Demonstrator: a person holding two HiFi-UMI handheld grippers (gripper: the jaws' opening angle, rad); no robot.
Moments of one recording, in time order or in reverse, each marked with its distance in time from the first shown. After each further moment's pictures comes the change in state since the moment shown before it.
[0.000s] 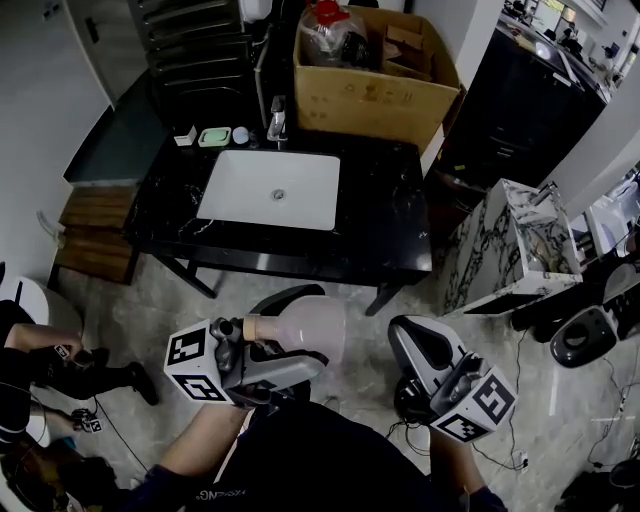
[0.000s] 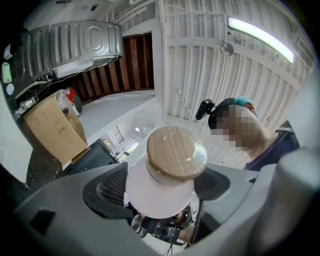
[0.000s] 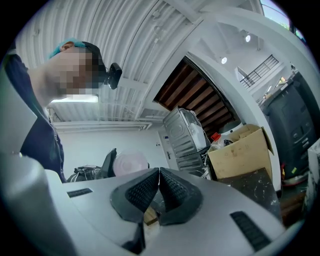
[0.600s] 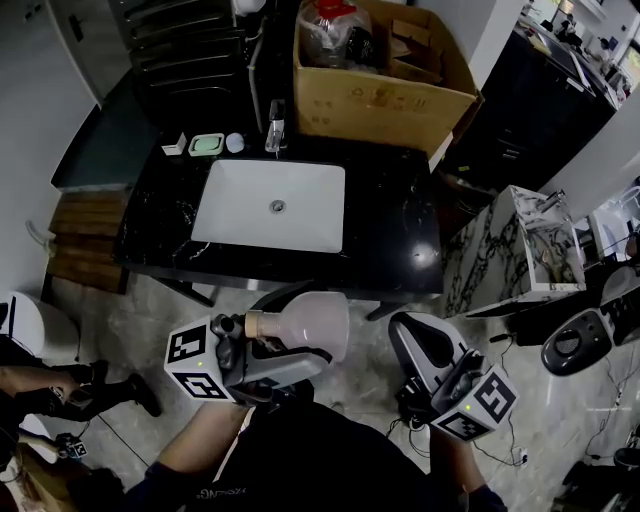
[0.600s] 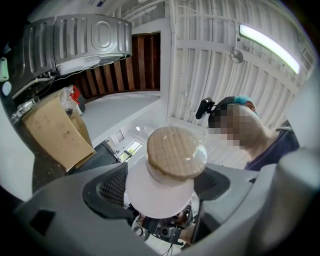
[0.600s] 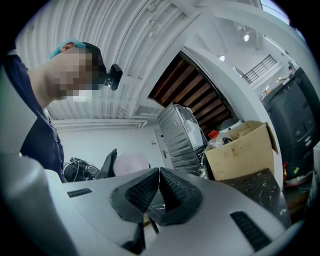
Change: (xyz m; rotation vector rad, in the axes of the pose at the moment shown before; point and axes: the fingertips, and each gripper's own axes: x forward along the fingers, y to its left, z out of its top) left arm -0.003 0.090 0.053 -0.041 0.007 -0.008; right arm 0.083 -0.059 -0.006 0.015 0.024 -0.048
